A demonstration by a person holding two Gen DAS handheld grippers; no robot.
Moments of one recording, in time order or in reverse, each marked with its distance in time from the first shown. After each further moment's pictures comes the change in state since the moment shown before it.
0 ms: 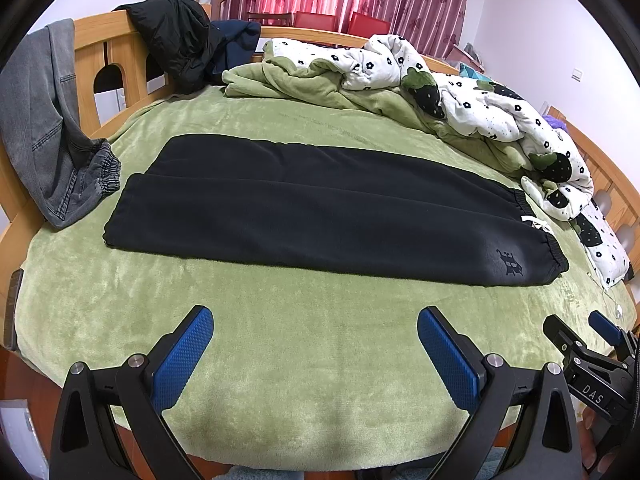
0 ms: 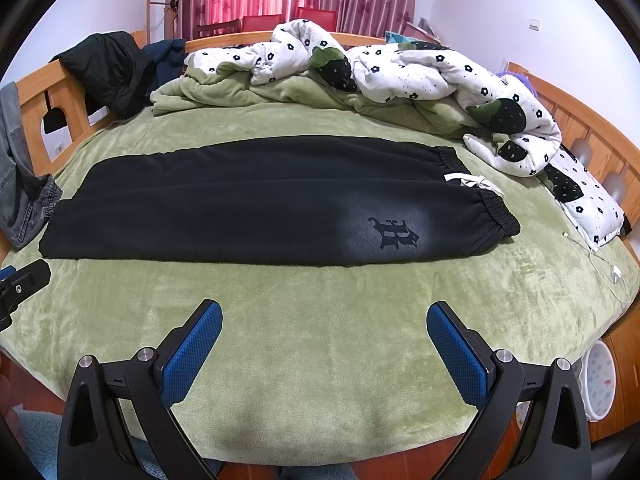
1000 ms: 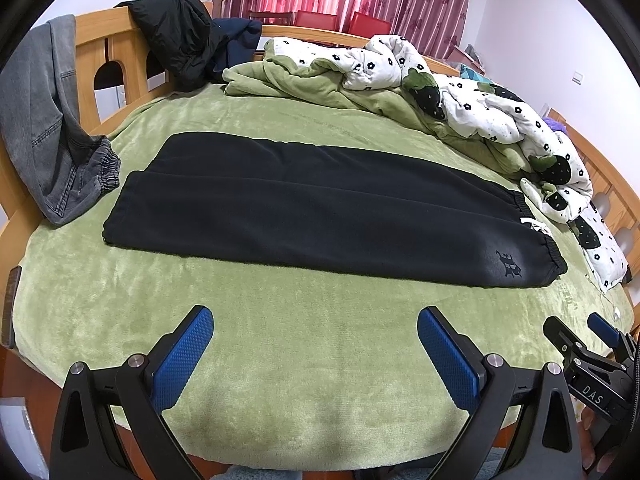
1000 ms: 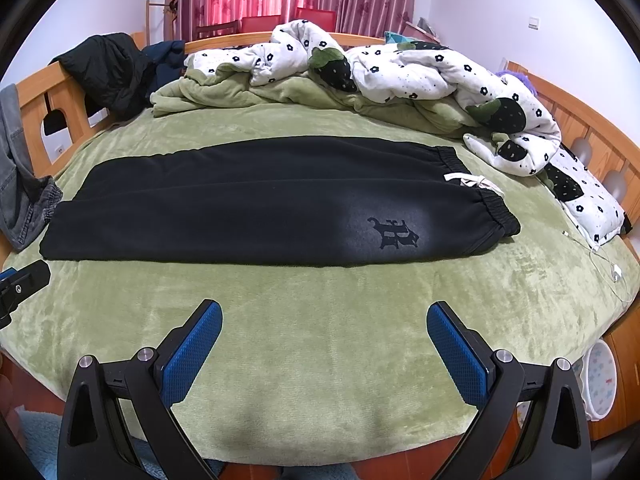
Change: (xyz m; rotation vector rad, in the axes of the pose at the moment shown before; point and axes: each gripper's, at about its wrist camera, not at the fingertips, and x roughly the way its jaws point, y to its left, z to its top) left arm 0.000 0.003 0.002 -0.005 0.003 -0.005; right arm 0.002 -0.001 -0.002 0.002 0.003 0.003
